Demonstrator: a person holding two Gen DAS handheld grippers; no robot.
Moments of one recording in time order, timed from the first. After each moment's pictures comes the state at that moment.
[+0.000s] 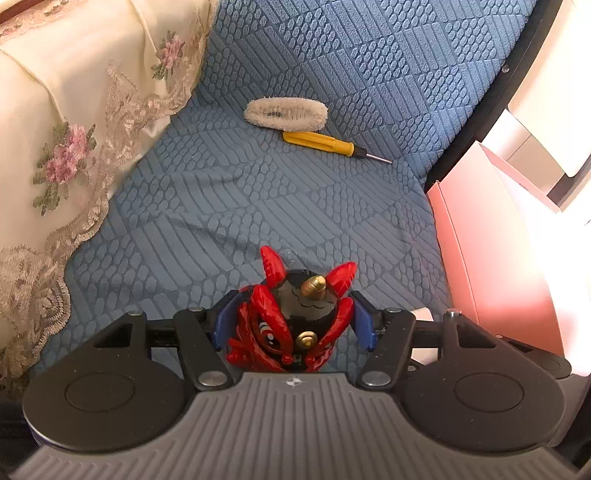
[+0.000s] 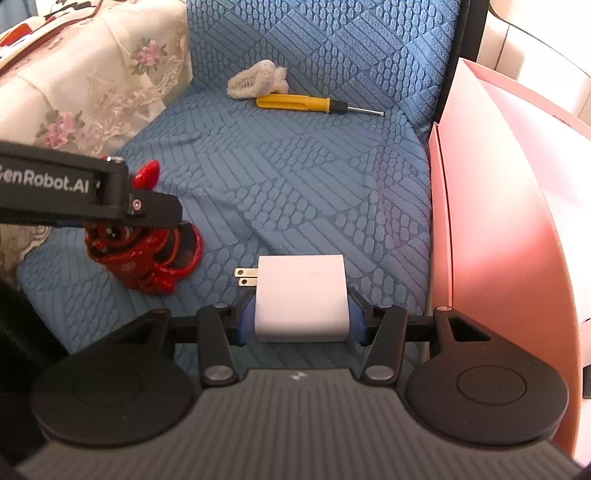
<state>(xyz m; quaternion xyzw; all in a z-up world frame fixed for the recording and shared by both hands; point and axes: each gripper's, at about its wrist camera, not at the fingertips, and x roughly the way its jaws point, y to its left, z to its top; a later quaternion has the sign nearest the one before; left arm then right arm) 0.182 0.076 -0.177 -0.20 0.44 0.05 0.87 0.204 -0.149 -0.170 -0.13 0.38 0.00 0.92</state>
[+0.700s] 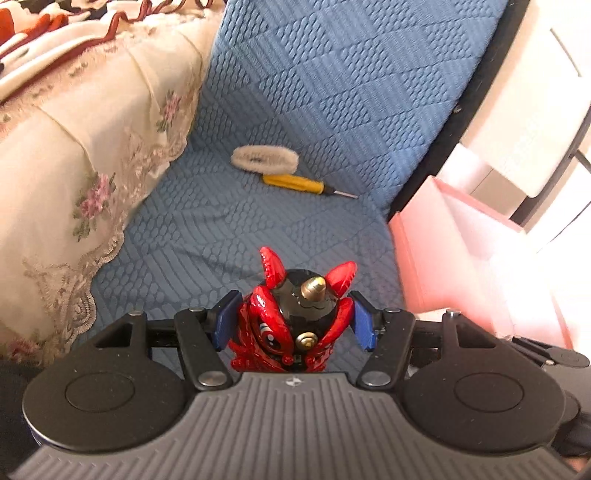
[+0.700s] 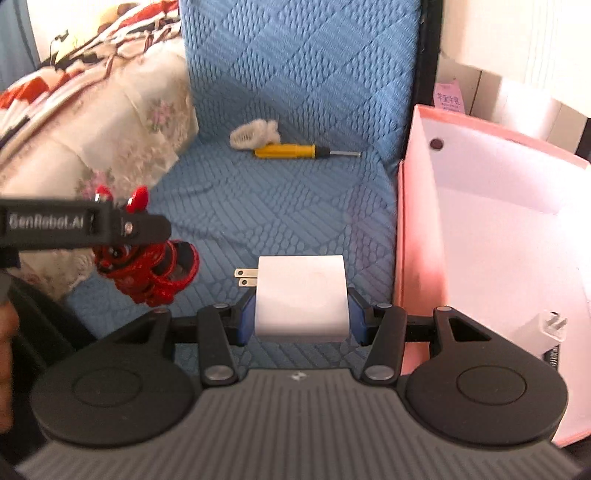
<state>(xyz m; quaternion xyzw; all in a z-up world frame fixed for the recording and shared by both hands) 0.137 0.066 -0.116 -0.20 0.39 0.04 0.90 0.148 -0.157 -0.102 -0.09 0.34 0.00 0.94</state>
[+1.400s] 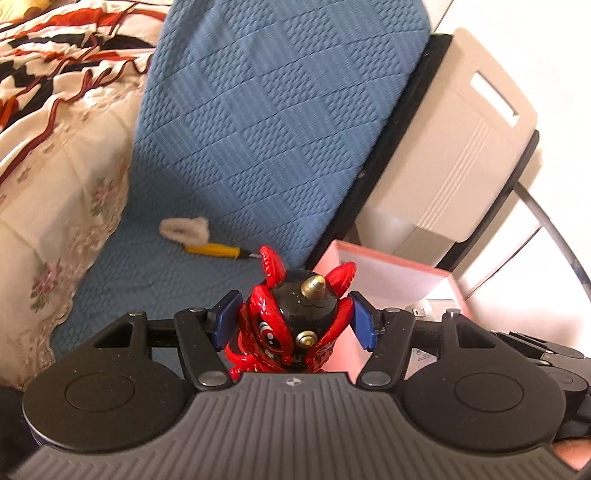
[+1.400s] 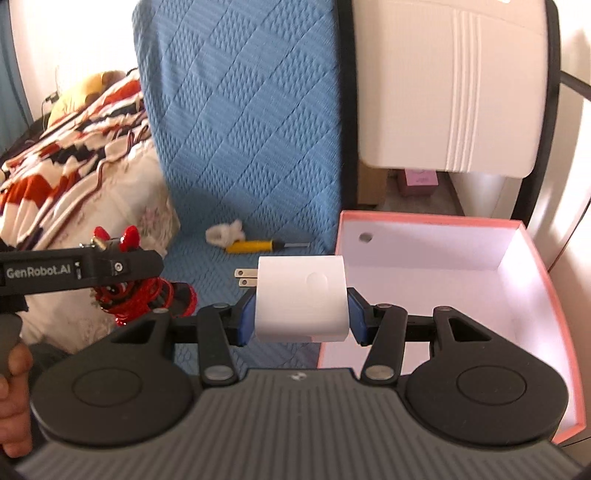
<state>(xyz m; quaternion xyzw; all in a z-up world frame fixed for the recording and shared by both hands) 0.162 0.007 -0.003 -0.21 0.34 -0.01 0.92 0.120 -0.206 0.023 -0.06 0.27 -0.01 0.96</state>
